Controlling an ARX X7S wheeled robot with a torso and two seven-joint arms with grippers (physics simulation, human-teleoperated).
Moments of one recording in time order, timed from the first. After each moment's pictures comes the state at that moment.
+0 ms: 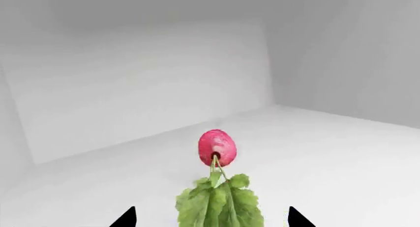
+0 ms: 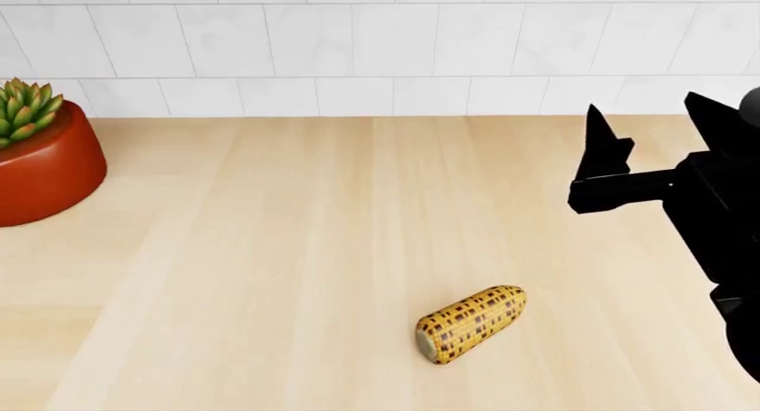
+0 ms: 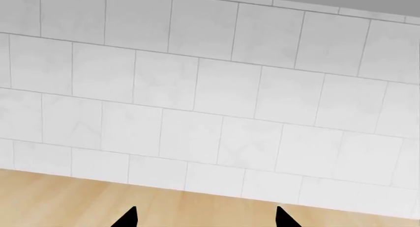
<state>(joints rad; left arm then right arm) -2.26 -0.11 0.43 -0.94 -0.52 -1.07 0.24 0.68 0.73 0.11 -0.68 1.09 1.05 0.50</state>
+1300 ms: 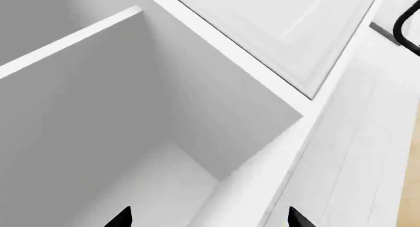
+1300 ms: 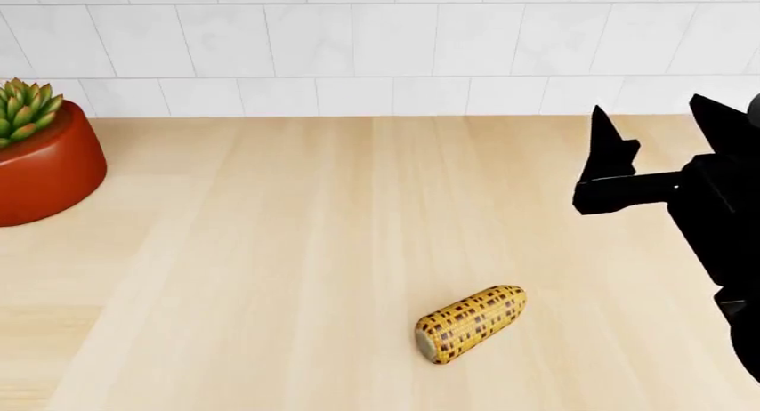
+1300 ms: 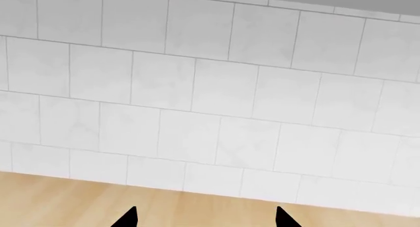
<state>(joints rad) -2.00 -0.28 0.65 0.02 -0.50 -0.93 0.33 0.65 0.75 0.11 -0.68 1.10 1.02 0.50</state>
